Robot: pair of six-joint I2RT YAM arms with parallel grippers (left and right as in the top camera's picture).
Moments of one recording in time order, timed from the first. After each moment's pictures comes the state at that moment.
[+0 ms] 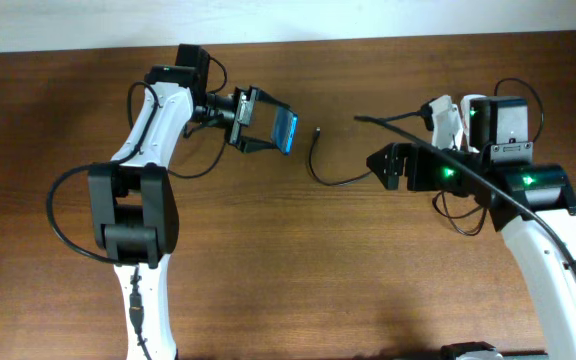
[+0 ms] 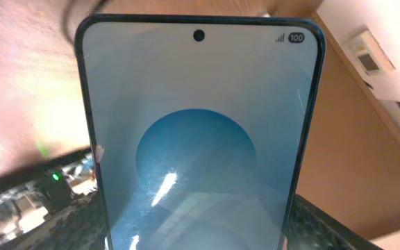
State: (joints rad) left arm -0.13 2.35 2.01 -1.07 1.20 -1.07; right arm 0.06 1.30 1.23 -0.85 -0.50 0.20
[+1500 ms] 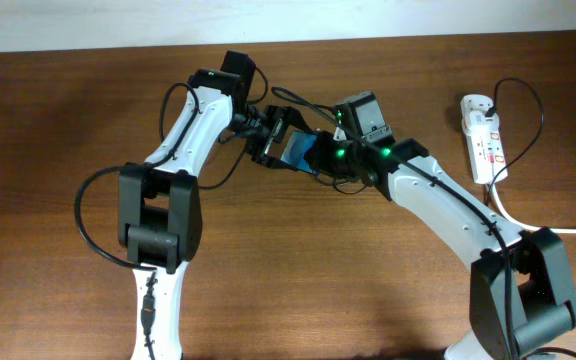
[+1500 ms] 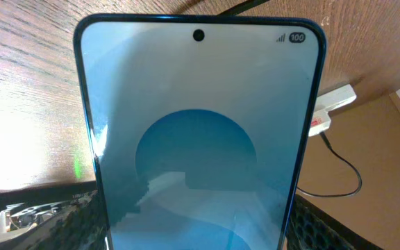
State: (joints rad) left arm -0.28 2.35 2.02 -1.11 0.87 -1.25; right arm 0.40 1.75 1.23 -0.39 -0.31 0.74
